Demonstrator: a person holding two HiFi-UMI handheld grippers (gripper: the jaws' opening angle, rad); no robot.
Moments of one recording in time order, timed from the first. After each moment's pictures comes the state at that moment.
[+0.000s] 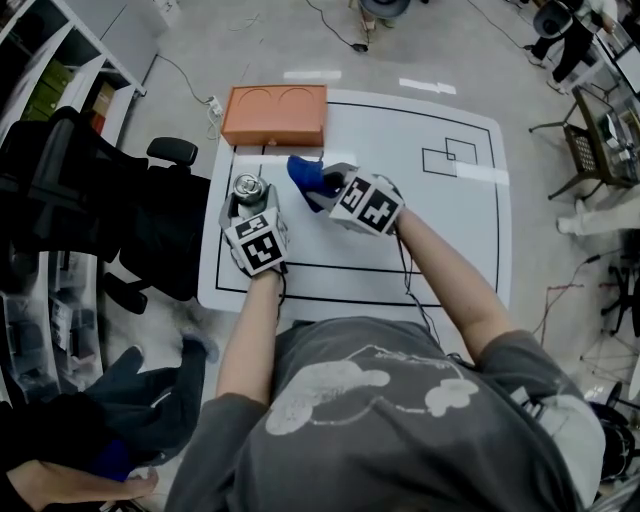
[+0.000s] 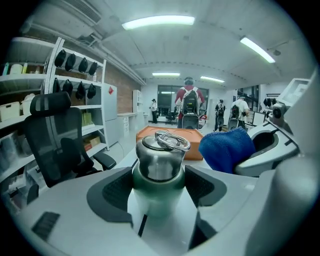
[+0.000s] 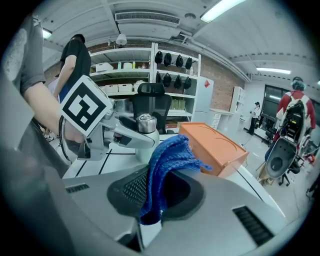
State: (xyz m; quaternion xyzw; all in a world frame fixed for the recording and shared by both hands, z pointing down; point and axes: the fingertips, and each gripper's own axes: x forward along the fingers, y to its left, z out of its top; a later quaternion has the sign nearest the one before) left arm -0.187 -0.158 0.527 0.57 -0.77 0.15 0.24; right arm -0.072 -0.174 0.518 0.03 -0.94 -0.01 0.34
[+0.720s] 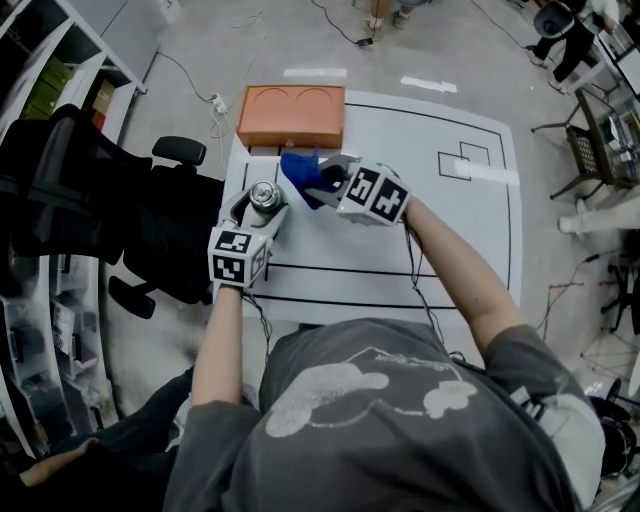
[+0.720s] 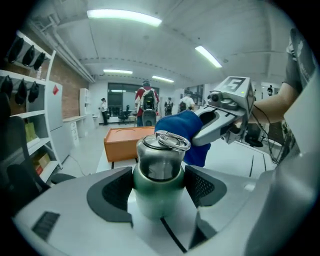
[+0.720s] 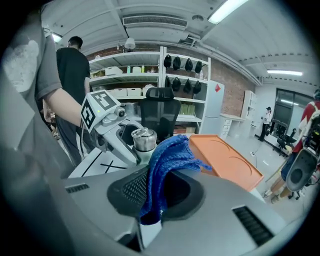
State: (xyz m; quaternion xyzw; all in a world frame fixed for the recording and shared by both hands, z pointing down) left arm -0.185 -0.150 0.524 0.78 -0.56 0.19 0.18; right arm -0.123 -0.172 0.497 -0.03 -0.95 -0.03 0.32
